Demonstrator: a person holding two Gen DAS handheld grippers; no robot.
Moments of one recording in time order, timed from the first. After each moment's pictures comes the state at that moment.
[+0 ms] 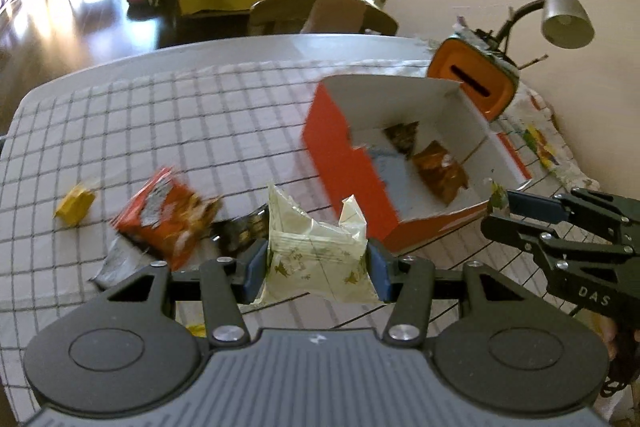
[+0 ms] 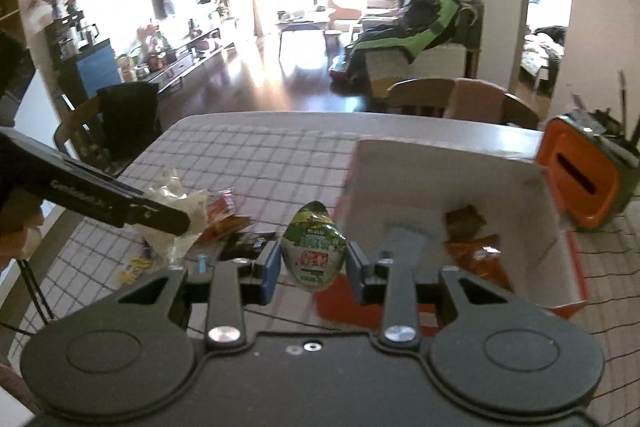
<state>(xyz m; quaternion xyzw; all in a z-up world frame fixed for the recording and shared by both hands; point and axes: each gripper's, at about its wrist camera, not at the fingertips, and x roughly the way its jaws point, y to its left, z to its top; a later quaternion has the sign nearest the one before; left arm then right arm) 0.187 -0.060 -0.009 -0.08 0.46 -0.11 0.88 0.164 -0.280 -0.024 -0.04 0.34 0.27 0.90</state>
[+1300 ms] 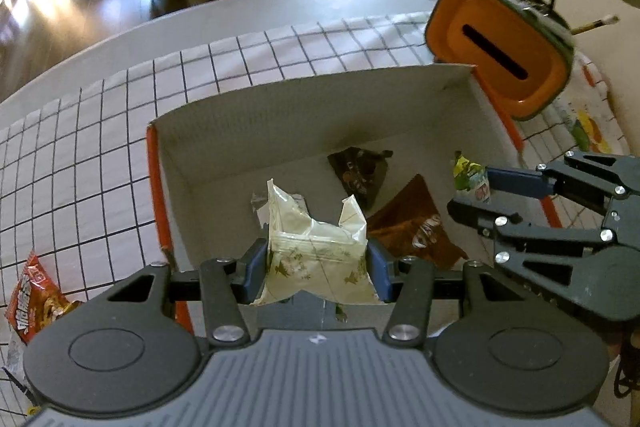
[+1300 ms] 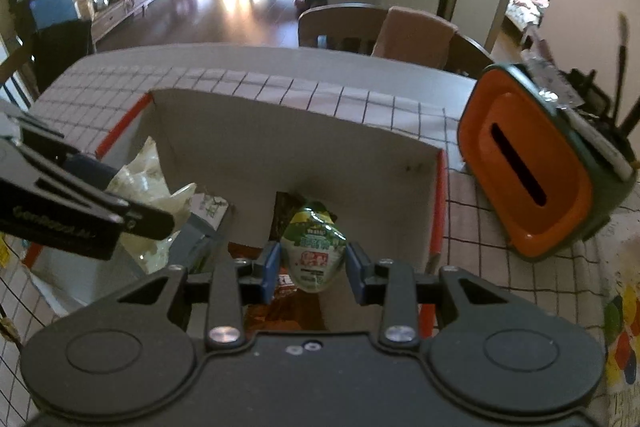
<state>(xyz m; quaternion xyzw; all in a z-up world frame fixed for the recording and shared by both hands) 0.372 -0.228 -0.072 -0.03 0.56 -0.06 0.83 0.333 -0.371 -0.087 -0.12 0.44 0.25 0.86</state>
